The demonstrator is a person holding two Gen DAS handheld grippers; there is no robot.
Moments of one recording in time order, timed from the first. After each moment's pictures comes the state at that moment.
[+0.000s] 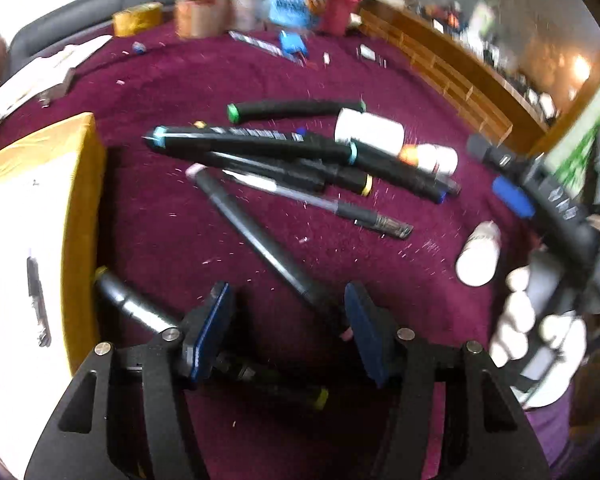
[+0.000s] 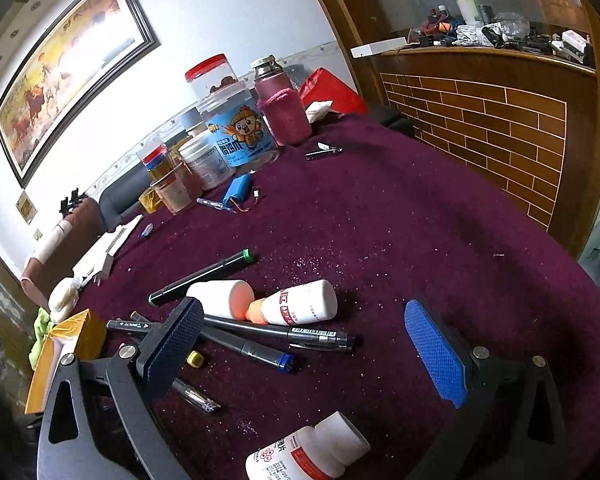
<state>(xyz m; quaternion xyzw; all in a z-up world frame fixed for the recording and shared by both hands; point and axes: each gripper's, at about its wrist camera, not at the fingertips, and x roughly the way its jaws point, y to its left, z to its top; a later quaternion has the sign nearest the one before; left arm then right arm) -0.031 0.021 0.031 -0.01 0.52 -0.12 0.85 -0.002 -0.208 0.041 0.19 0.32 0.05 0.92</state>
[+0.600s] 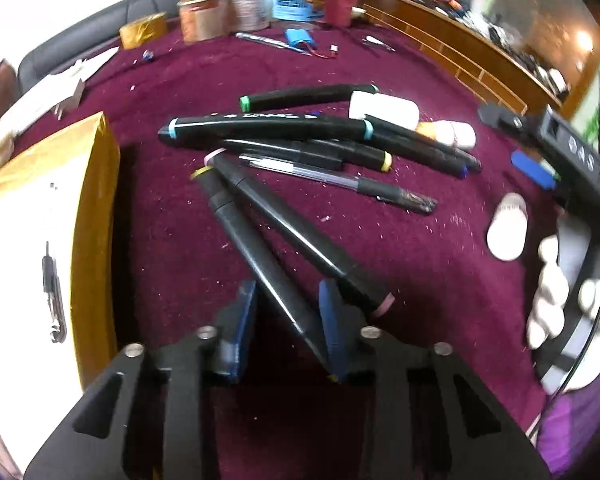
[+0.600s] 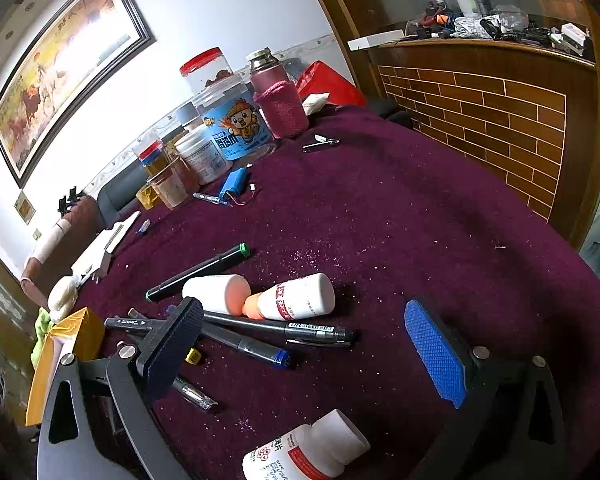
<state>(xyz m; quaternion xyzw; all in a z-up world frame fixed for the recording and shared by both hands) -0.050 0.036 0.026 -0.02 0.51 -0.08 0.86 0.002 -0.208 0.037 0.20 0.34 0.05 0.92</state>
